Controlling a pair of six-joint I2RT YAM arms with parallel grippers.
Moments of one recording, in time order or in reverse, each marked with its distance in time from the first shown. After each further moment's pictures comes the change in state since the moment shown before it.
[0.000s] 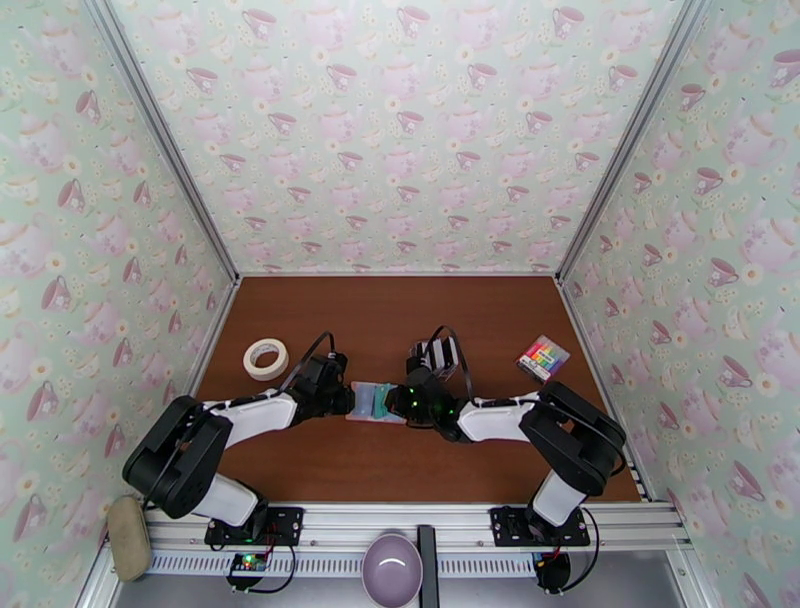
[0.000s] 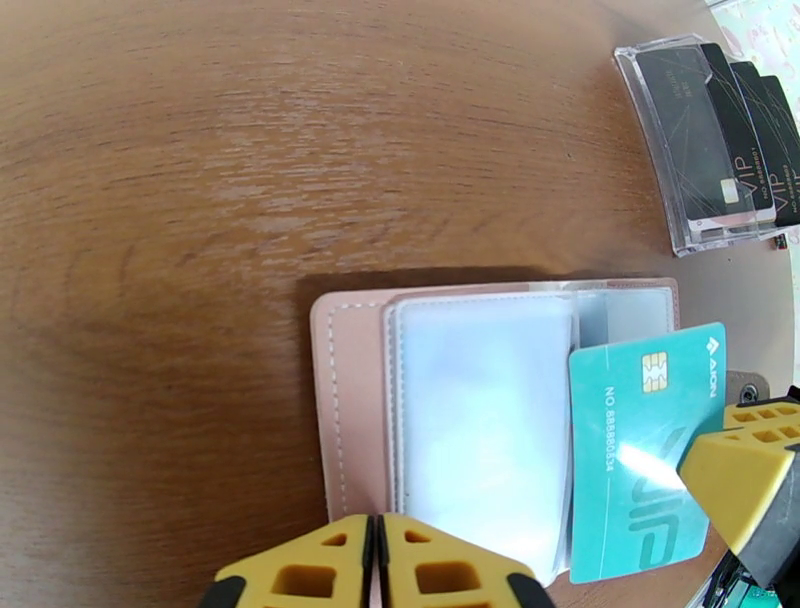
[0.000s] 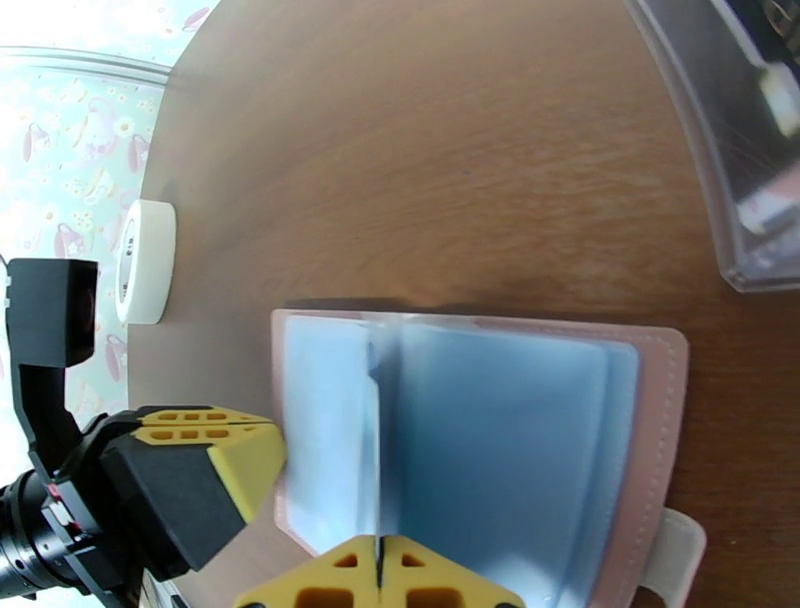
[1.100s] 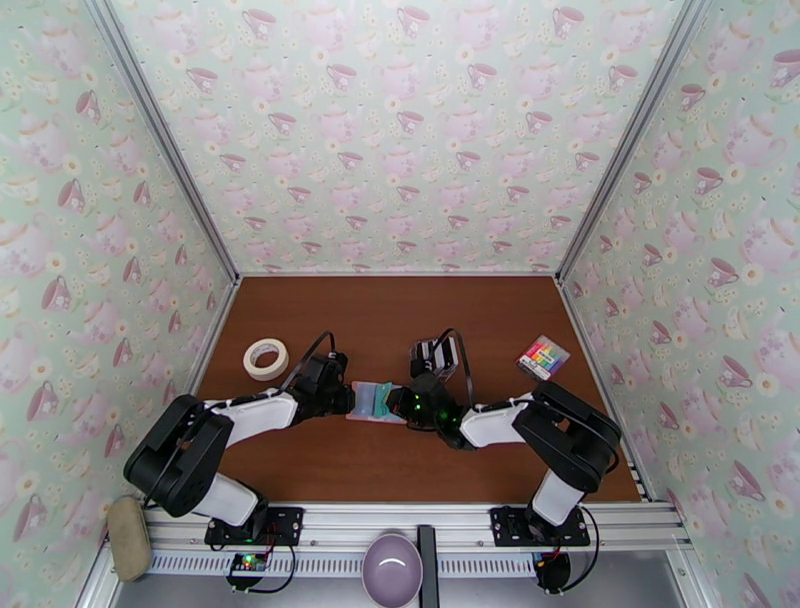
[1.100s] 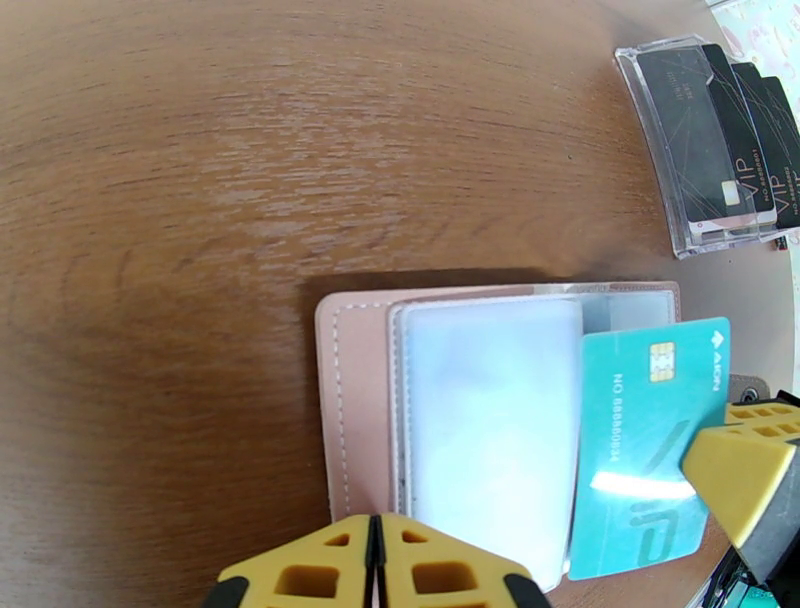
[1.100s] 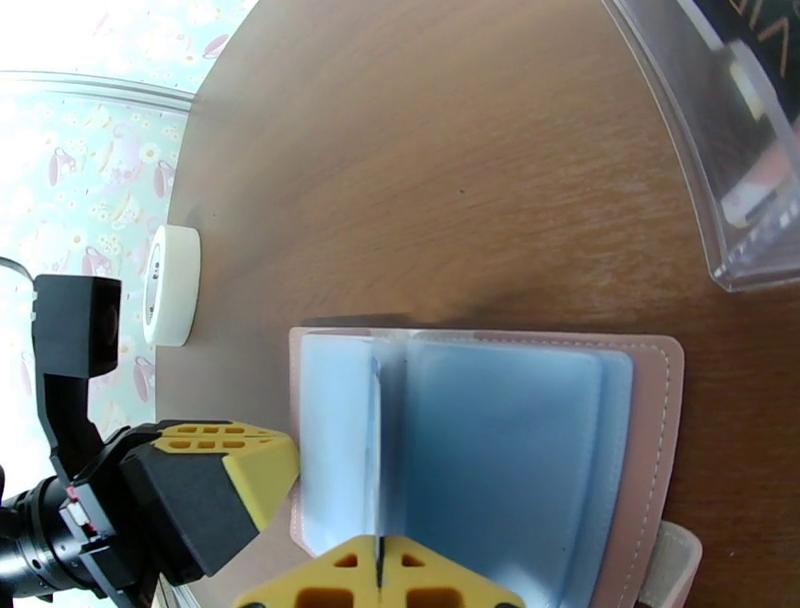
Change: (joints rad) left arm 0.000 0.006 0.003 0.001 0.000 0.000; right arm 0.000 0.040 -0.066 0.197 0.004 0.055
